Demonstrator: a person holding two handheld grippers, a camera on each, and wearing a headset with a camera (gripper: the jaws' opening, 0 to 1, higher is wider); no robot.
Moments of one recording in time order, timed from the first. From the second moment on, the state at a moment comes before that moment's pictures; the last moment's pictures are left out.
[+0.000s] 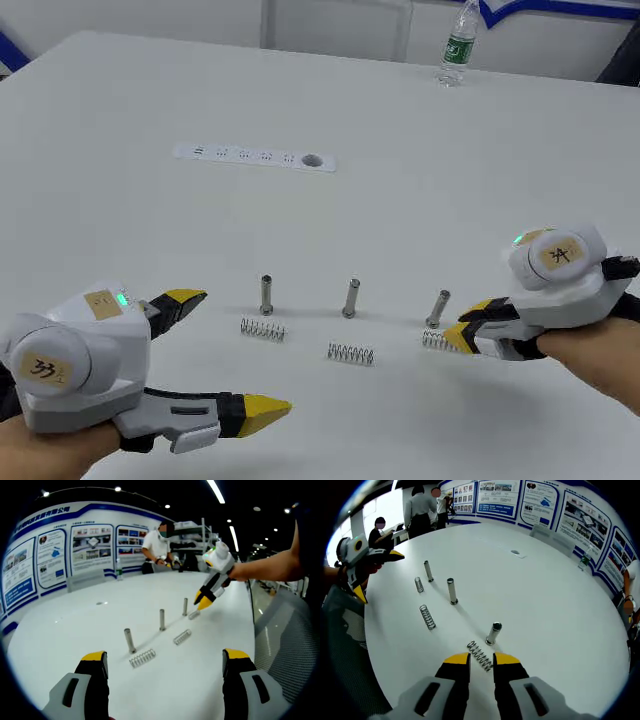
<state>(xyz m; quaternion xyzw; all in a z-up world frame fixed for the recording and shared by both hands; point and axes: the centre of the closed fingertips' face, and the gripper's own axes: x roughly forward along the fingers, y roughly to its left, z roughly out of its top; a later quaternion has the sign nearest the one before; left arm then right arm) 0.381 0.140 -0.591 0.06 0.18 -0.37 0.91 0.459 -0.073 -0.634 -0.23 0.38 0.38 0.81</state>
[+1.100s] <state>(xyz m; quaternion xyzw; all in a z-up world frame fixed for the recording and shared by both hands) 0.378 0.143 -0.596 0.06 0.19 -0.36 0.91 0.457 -0.086 -0.664 -0.31 0.40 0.45 0.73</state>
